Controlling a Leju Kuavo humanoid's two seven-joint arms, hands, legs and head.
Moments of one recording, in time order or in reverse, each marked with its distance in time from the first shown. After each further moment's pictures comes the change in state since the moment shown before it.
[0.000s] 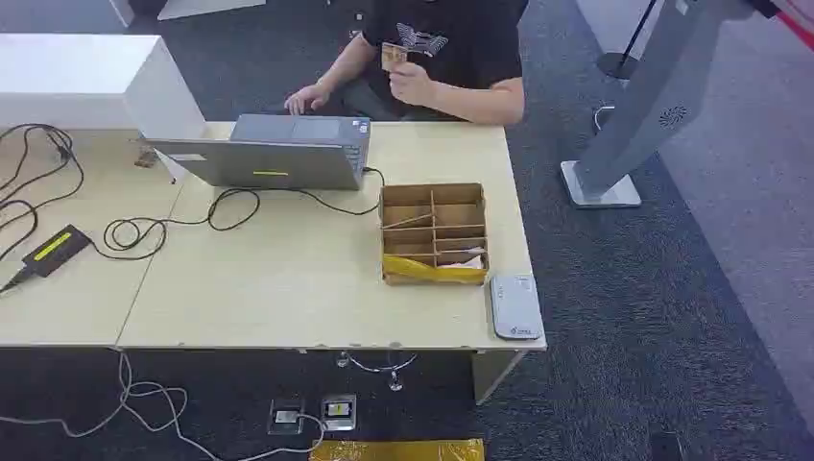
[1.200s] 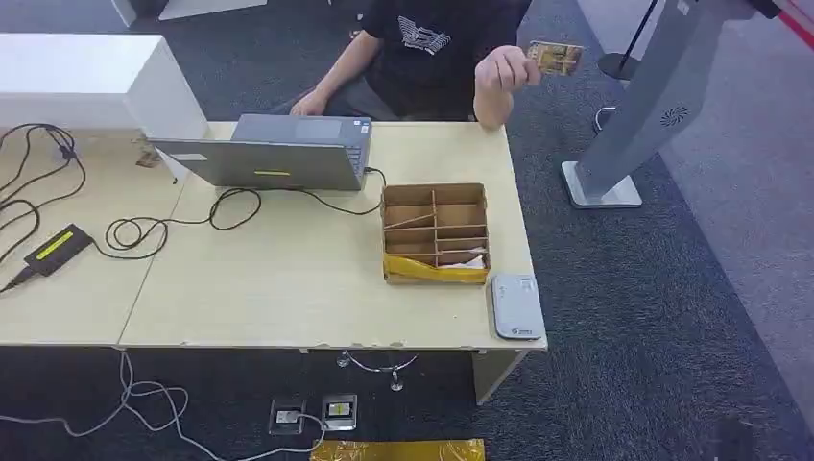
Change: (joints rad) left arm -0.001 -0.026 0.000 0.000 0.051 0.056 0.042; right arm -0.057 -0.119 -0.177 -0.017 -0.378 0.057 -0.507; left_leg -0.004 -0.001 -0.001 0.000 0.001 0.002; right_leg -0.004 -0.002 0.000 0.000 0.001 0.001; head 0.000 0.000
